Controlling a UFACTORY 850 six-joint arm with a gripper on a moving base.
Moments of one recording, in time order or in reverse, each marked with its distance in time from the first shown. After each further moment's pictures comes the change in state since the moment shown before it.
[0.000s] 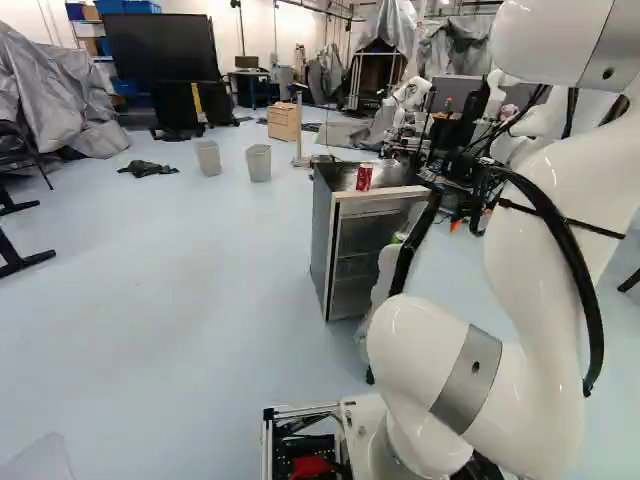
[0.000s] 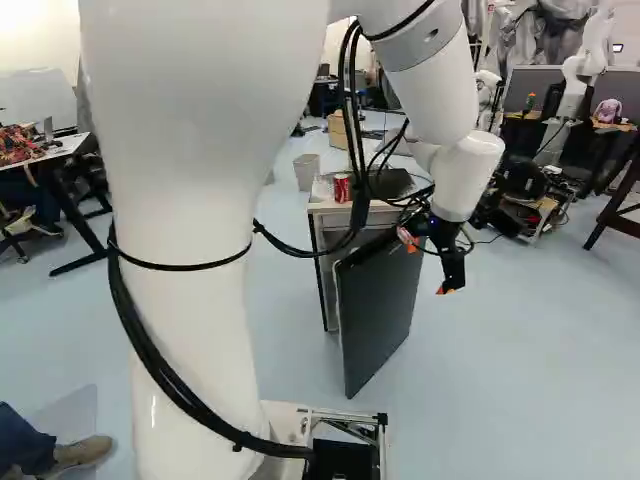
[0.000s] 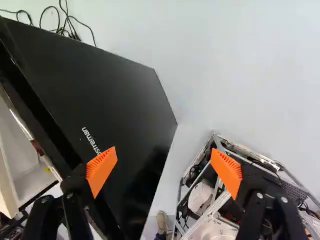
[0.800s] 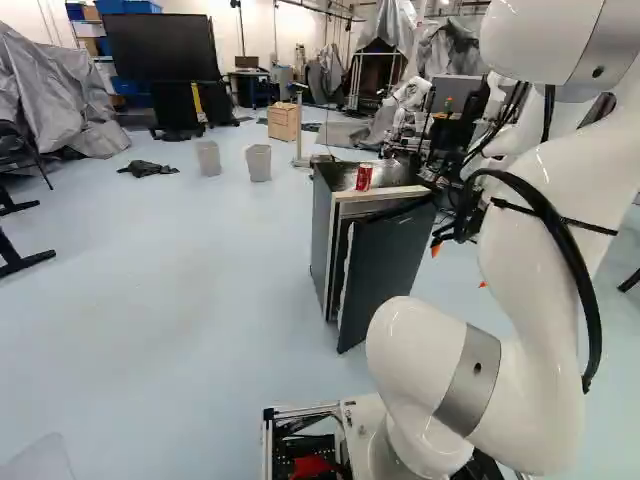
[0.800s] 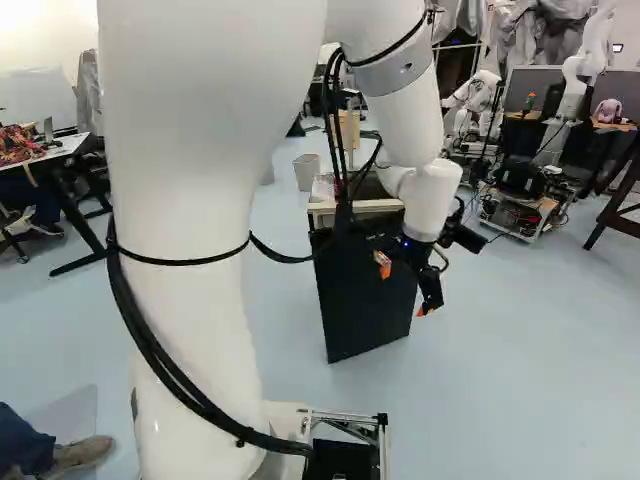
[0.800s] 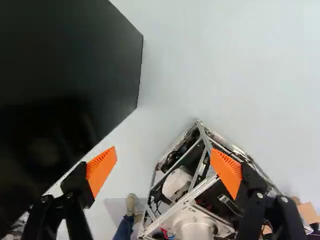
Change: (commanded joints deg) arm 4.7 -1.2 7.3 -11.0 2.7 0.0
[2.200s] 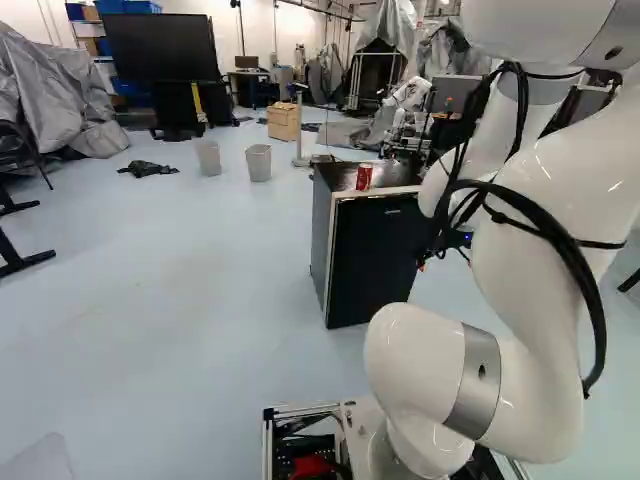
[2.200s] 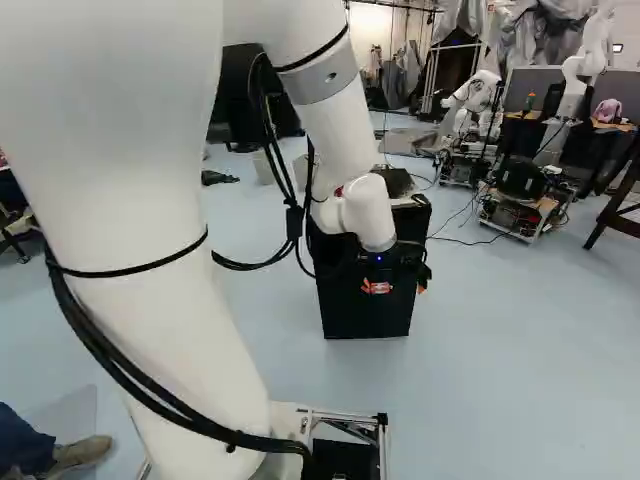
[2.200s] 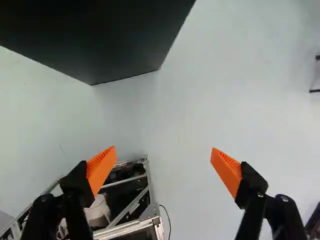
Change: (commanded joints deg) arm 10.9 10.4 15.9 -39.8 25.0 0.0
